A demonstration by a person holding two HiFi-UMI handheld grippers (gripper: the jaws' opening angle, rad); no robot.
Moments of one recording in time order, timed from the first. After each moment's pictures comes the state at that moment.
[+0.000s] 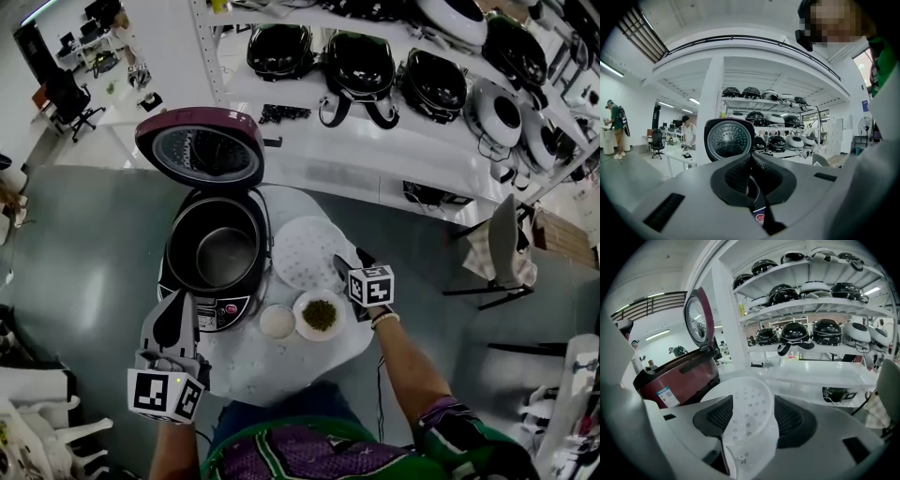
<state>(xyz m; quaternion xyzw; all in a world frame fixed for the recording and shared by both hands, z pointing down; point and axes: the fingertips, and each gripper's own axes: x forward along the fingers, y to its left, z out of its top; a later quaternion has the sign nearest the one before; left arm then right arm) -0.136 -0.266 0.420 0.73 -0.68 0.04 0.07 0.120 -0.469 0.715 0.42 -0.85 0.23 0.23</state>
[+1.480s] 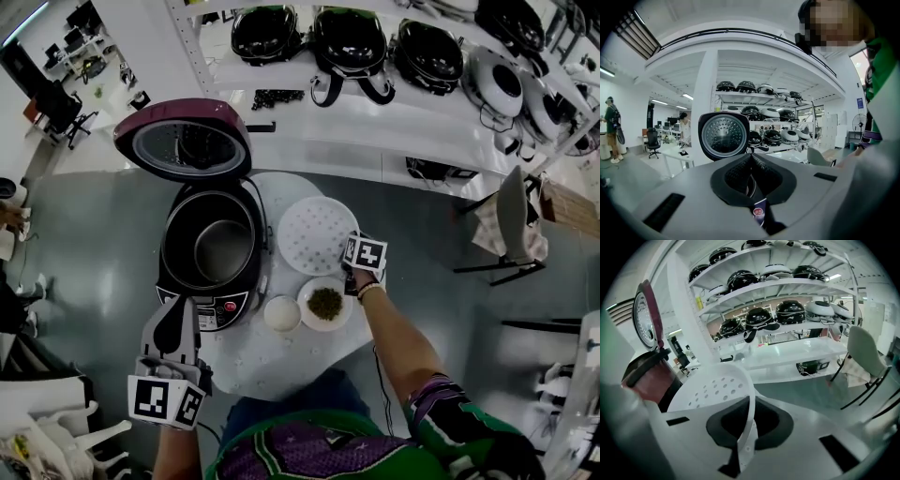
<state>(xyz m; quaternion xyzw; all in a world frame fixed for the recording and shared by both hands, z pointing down) -0.122 -0.269 0.443 0.75 -0.65 0.08 0.08 0.154 -0.513 0.789 0.56 -0.72 0.34 0.23</state>
